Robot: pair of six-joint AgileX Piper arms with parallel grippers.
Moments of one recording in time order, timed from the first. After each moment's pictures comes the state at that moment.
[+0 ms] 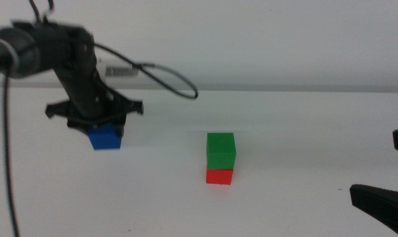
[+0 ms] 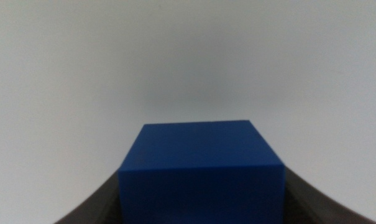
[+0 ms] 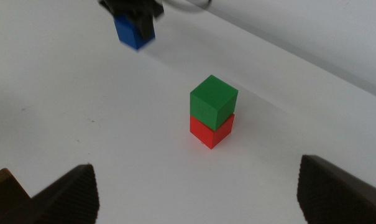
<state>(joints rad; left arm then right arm) -0.22 1.93 -1.44 0.01 0.99 -0.30 0.70 0.65 -0.78 0.04 0.75 -0.08</state>
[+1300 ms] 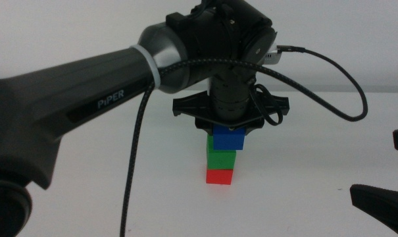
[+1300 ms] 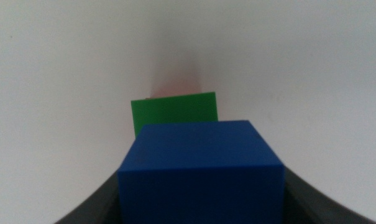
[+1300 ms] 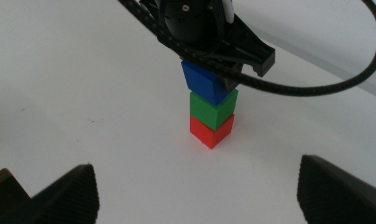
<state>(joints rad) -0.81 2.02 -1.86 0.18 1.22 -0.84 0.70 0.65 -0.78 0.04 0.75 -0.08</state>
